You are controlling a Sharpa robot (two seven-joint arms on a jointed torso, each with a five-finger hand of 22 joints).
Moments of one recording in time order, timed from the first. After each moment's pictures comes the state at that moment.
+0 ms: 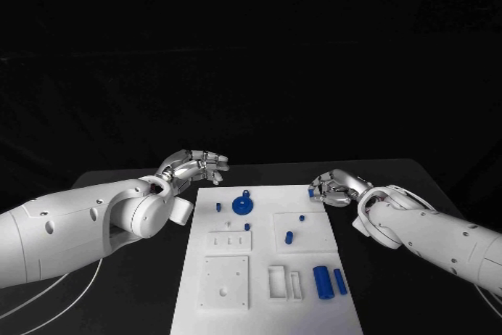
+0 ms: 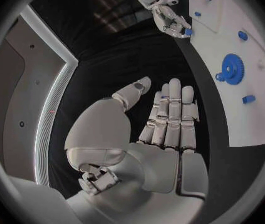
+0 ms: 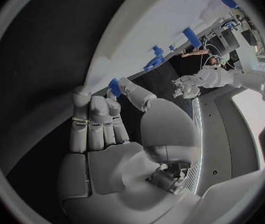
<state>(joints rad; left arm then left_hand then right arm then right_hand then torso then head) 1.43 -0.84 -0.17 1.42 -0.08 -0.27 0.32 1.11 -0.09 0.58 -0.28 0.15 0.76 0.19 0.41 0.39 1.08 0.14 0.22 0.08 0.95 0.05 0.82 0.43 0.06 0.77 -0.05 0.71 1.27 1.21 -0.63 0.03 1.02 -1.19 -0.33 0.15 1.05 -0.05 0.69 -0.26 0.05 0.94 0.08 0.33 0.41 1.04 0.01 1.24 1.09 1.30 -0.10 1.21 1.08 0.20 1.22 -0.04 0.87 1.31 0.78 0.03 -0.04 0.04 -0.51</state>
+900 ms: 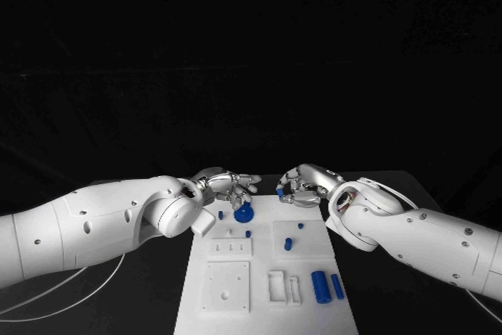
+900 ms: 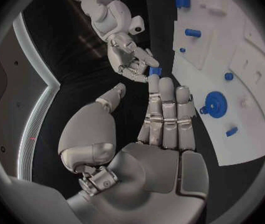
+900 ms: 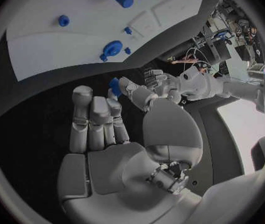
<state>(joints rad) 1.45 -0.72 -0.17 1.41 -0.28 -0.21 -0.06 0.83 -0.20 0.47 -0.03 0.05 0.88 0.13 0.43 0.38 1.34 0.02 0.36 0.16 1.13 -0.07 0.98 0.49 0.09 0.93 -0.13 0.85 1.27 1.26 -0.63 0.03 1.36 -1.38 -0.34 -0.11 1.03 -0.07 0.77 -0.24 0.06 0.95 0.07 0.34 0.41 1.06 -0.01 1.24 1.08 1.31 -0.12 1.21 1.08 0.21 1.24 -0.06 0.87 1.31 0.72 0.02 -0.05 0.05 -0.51</state>
